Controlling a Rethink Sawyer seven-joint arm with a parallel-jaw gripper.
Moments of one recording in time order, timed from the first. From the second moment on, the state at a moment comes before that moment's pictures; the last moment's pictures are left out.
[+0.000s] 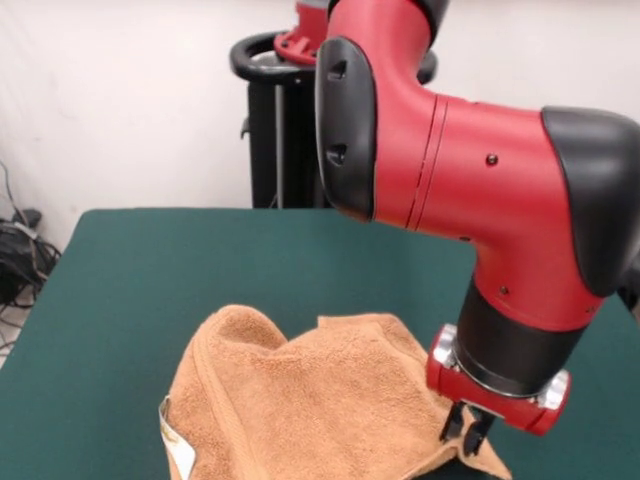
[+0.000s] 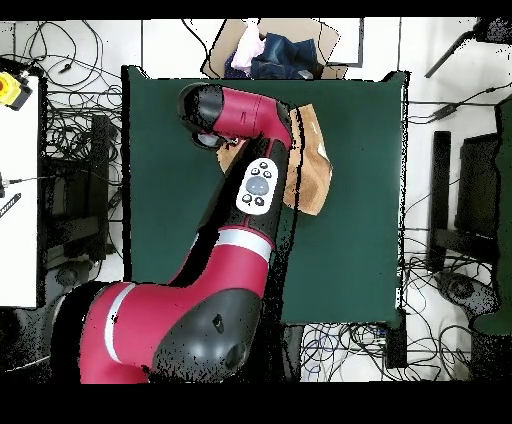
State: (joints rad) arm 0.07 -0.08 -0.37 0.84 0.36 0.93 1.95
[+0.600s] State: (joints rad) arm 0.08 -0.03 -0.37 0.83 0.36 0.93 1.95
